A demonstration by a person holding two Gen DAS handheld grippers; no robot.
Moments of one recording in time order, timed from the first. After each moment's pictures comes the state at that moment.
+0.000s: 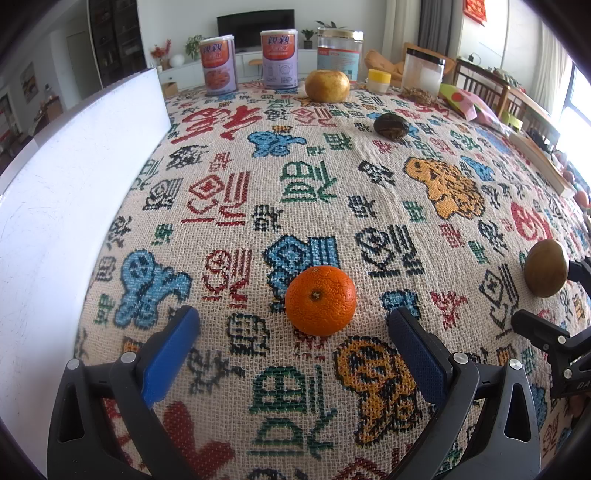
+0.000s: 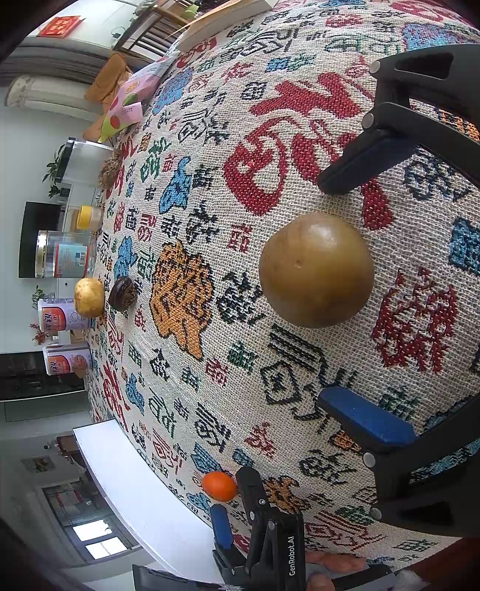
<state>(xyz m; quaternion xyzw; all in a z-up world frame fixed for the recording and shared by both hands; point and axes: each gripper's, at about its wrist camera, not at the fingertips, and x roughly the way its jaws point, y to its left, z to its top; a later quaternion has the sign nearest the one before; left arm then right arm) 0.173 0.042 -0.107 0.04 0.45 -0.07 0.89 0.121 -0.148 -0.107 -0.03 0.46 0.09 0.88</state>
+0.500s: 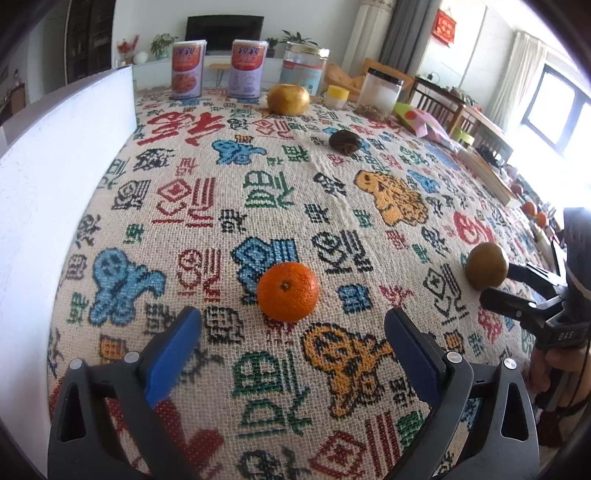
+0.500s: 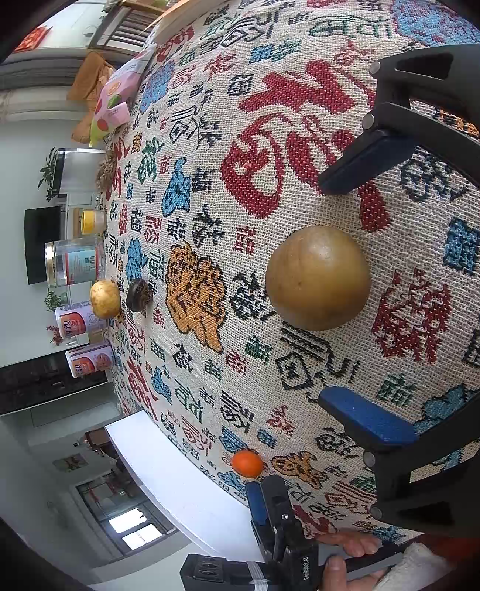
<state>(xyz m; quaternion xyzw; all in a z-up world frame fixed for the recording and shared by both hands) 0.163 0.055 -0.097 0.00 0.44 -0.18 0.88 0.114 -0.173 -0.099 0.05 0.44 0.12 0.89</state>
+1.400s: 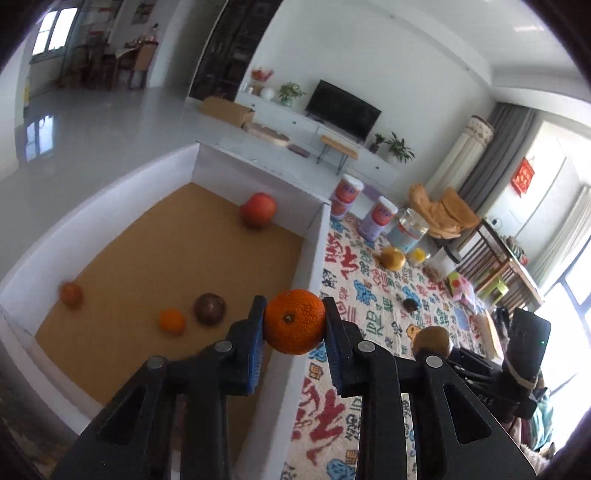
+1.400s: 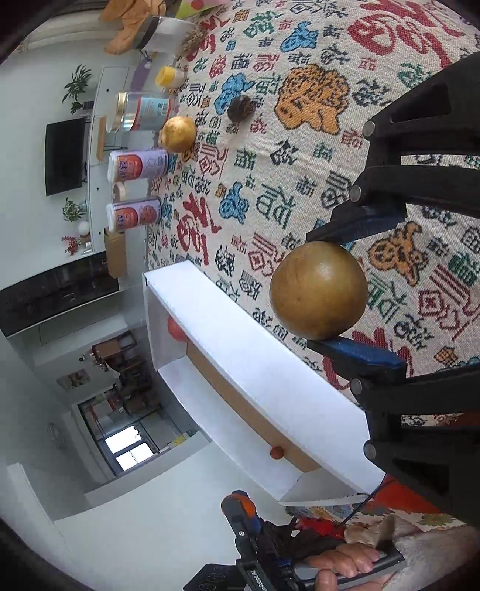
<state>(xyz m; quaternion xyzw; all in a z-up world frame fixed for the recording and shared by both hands) 0.082 0.294 0.060 -0.23 0.34 0.01 0.91 0.137 0.001 0.013 0.05 0.39 0.32 0.86</state>
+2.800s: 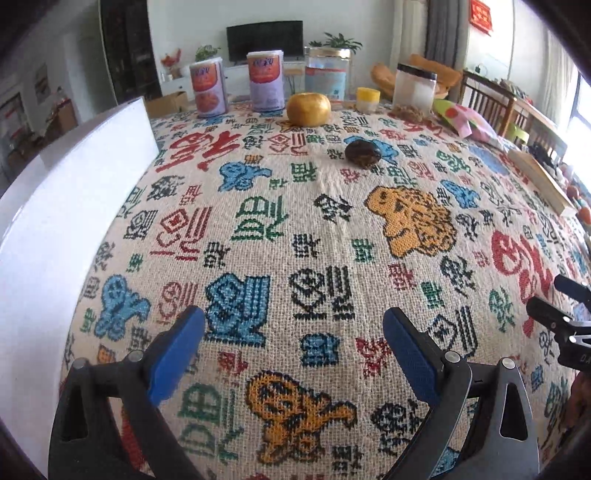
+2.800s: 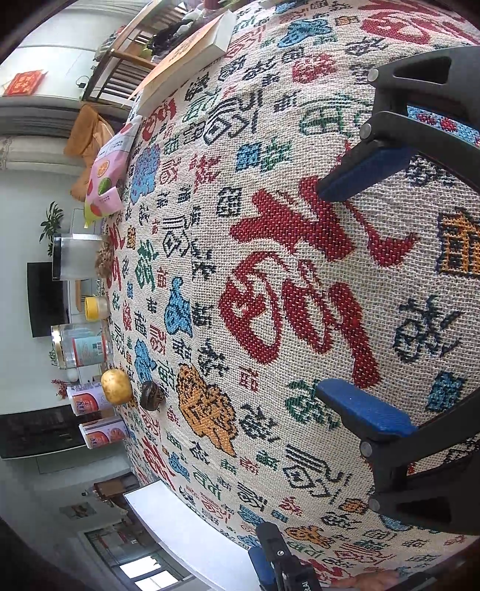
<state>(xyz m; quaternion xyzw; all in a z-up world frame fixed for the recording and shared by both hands) 0.172 -0.007 -0.088 0.05 0.43 -0.04 0.90 0.117 -0.242 -0.097 0.04 0.44 0.01 0.90</state>
